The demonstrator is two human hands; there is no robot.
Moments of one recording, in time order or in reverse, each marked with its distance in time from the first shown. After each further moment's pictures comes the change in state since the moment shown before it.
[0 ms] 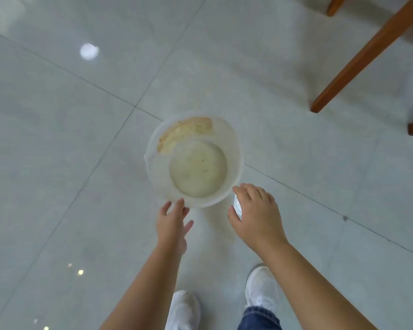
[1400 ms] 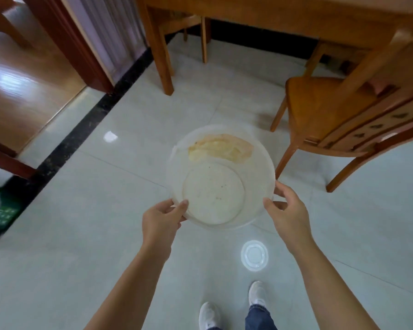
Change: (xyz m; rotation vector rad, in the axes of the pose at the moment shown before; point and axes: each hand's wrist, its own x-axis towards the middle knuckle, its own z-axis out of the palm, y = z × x) left_hand -0.426 0.288 -0.084 0.310 -0.210 0.561; right_hand -0.170 -0.156 -0.402 0.895 0.421 0.294
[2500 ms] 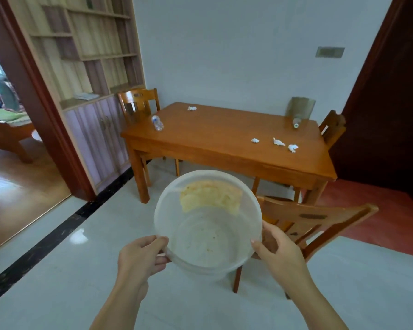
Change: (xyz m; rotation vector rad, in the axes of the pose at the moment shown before) left_hand -0.156 0.231 0.081 -0.101 -0.059 0.201; right_hand -0.026 -0.198 -0.233 -0.169 0.109 -0.279
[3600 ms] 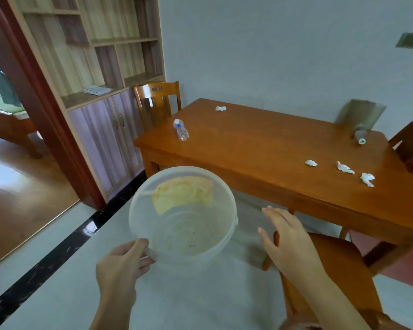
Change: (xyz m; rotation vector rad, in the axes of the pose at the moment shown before) left_hand 0.335 0.094 -0.010 -0.164 0.326 0.011; right_hand 0.320 -0.105 0.161 -0.487 -0.012 -0.351
